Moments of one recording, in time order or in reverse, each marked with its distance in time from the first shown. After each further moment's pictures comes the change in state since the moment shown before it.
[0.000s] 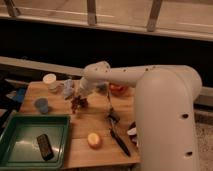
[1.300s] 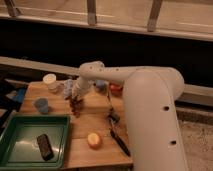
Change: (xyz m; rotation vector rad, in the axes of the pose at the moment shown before) arm -0.004 0.020 -0.002 0.015 0.019 -0.058
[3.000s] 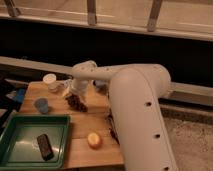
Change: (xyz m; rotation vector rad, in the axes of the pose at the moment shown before) arm 0.001 -0.003 0.047 0.082 0.083 -0.041
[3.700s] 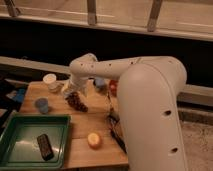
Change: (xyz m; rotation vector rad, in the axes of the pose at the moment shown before) arm 0.005 0.012 -0.060 0.039 -0.116 -0.030
